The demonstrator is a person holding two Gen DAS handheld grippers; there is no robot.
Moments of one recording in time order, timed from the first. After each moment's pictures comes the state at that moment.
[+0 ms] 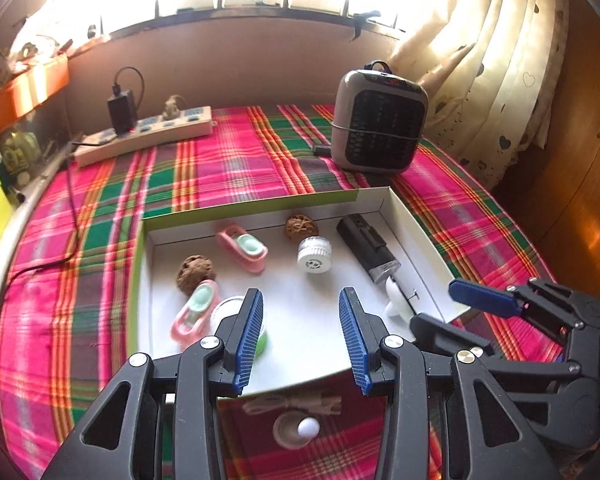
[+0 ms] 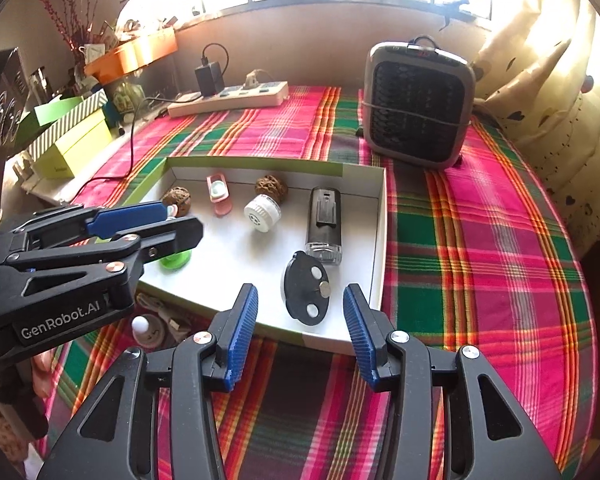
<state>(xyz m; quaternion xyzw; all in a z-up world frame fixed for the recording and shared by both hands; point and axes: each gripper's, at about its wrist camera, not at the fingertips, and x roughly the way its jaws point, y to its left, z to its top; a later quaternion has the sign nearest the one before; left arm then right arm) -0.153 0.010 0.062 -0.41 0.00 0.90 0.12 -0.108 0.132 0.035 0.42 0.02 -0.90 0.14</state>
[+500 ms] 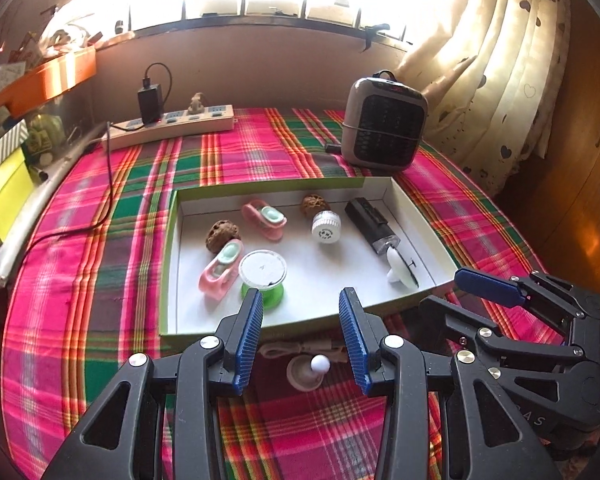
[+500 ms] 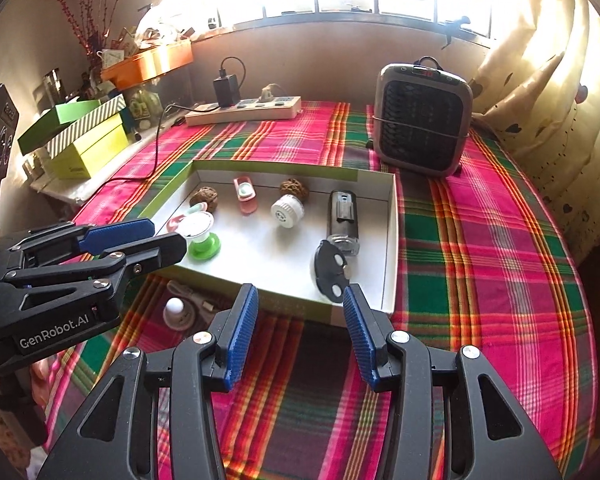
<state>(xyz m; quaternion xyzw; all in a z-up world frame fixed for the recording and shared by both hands) -0.112 -0.011 0.063 -0.40 -0.02 0.91 0.11 -0.079 0.123 0.041 0.39 0.03 -0.91 0.15</state>
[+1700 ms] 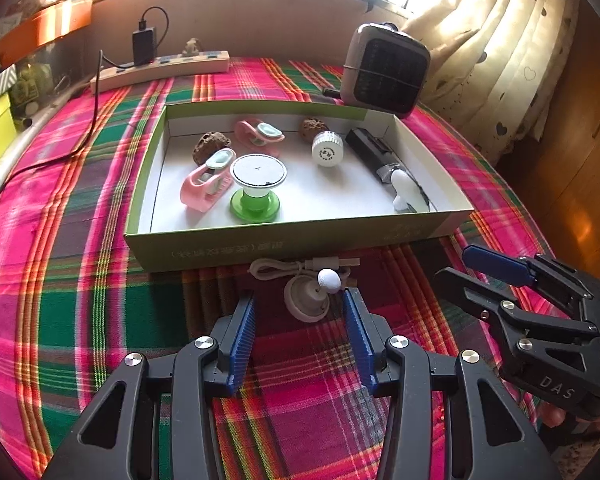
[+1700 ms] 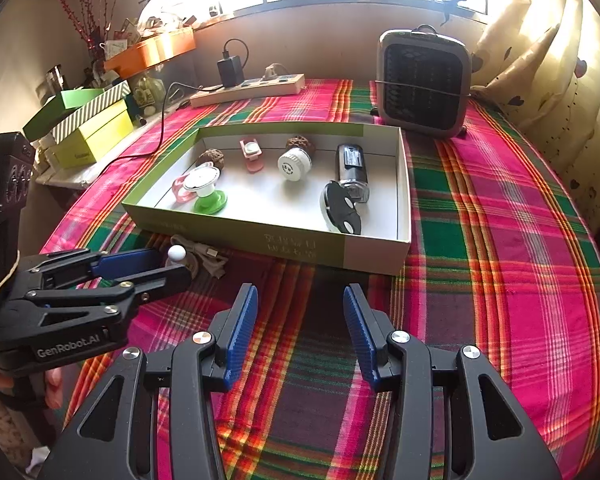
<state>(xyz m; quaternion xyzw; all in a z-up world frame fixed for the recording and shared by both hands) -0.100 -0.015 0.012 -0.45 -0.04 0.88 0.13 -0.059 0.130 0.014 0.41 0.01 -0.90 0.15</state>
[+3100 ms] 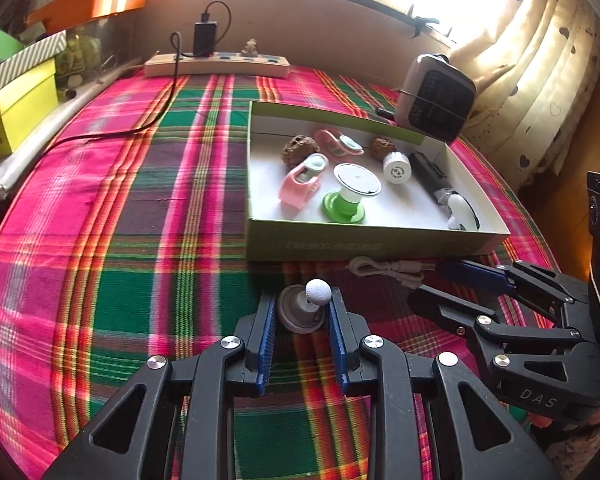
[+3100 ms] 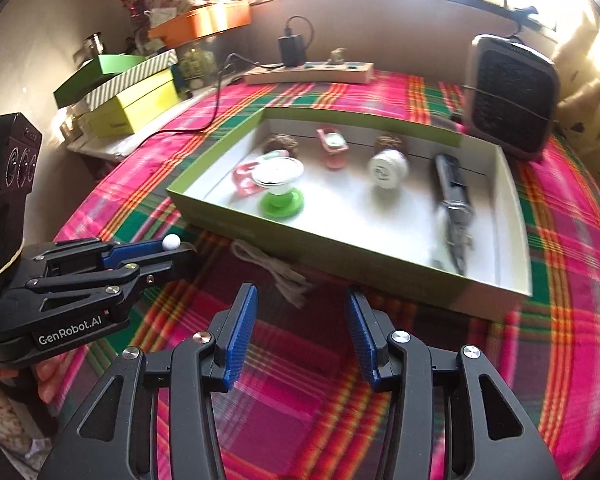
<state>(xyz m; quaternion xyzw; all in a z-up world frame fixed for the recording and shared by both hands) -0.092 -0.072 0.010 -0.43 -0.09 0.89 0.09 -0.081 0.072 0.002 0.42 0.04 -0.87 0.24</state>
